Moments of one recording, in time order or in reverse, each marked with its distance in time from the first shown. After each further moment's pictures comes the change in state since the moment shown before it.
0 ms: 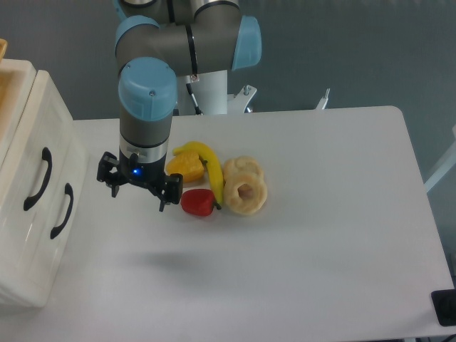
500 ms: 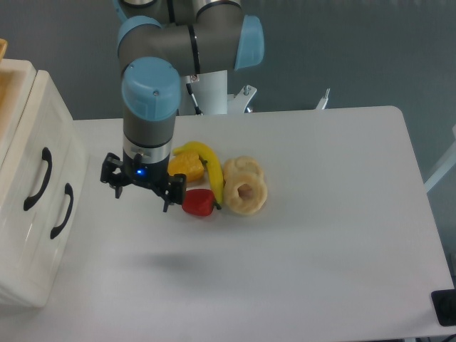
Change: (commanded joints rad) arm 0.086 -0.012 0.029 0.020 0.012 0.079
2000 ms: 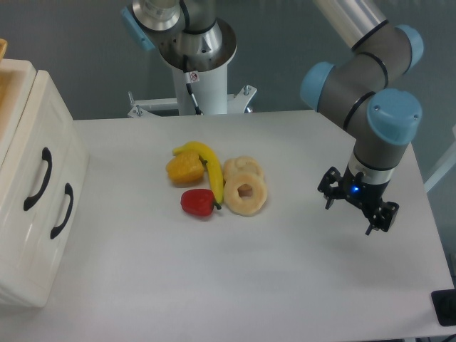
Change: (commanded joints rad) arm 0.448 -0.255 0.157 0.080 0.118 0.994
